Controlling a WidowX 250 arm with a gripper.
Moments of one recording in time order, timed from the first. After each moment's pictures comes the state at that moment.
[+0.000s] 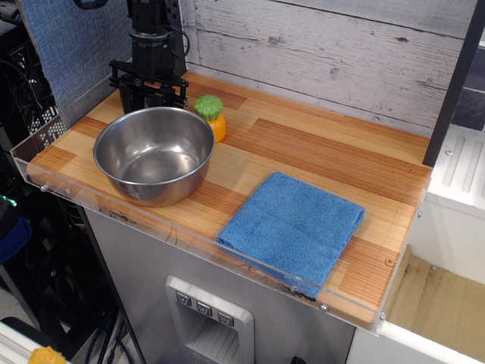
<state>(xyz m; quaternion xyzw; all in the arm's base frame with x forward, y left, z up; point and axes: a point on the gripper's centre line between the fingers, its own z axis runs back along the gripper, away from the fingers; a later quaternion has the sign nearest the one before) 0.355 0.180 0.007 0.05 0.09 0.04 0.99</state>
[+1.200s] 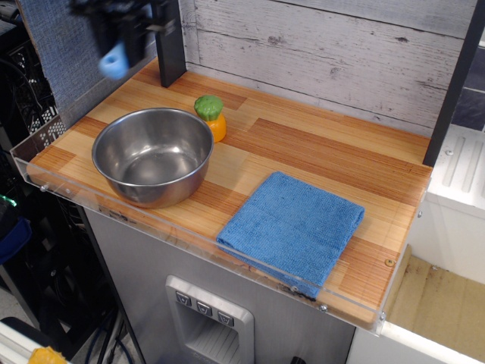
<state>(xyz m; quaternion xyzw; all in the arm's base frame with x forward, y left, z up) 0.325 0.131 0.133 0.03 0.02 0.07 1.00</state>
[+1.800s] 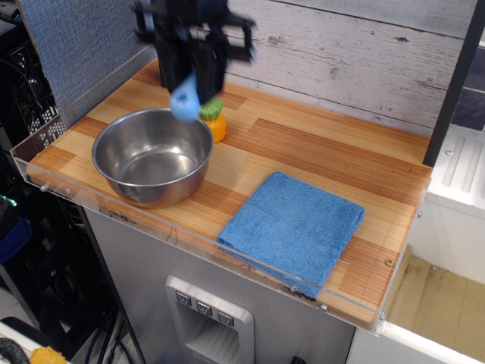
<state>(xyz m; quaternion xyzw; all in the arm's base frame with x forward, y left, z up) 0.281 0.036 0.131 -0.01 0.03 0.03 1.00</state>
